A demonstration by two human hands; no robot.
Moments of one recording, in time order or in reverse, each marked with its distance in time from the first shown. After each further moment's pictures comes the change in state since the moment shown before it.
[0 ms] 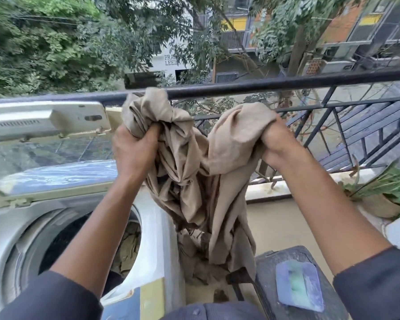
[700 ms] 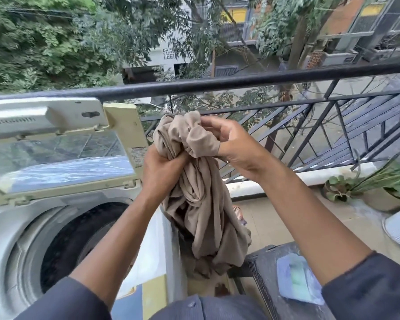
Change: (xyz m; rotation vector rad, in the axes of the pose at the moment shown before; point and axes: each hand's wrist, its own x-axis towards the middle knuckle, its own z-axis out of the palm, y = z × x) left_hand -0.040 -0.028 0.030 -0.225 -0.317 0.036; right_hand -0.022 0.021 0.040 -0.254 -0.400 -0.006
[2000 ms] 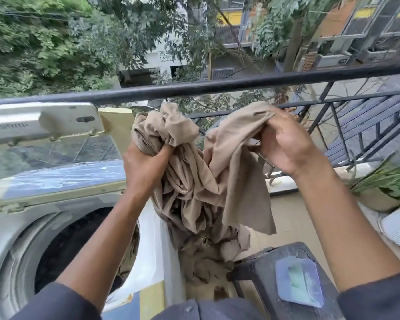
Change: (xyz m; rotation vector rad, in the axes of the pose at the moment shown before) left_hand 0.020 -0.003 -0.016 0.096 0.169 -0.116; right_hand -0.012 0.000 -0.082 0.292 0.252 -0.023
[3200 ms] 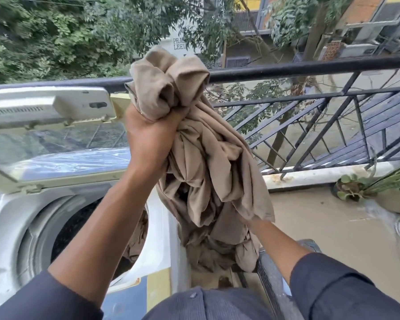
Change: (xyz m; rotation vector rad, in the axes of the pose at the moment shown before) left_hand -0.001 0.055 -0.007 -0.356 0.056 0.146; right_hand -0.011 0.399 -0.125 -0.482 0.359 0.730
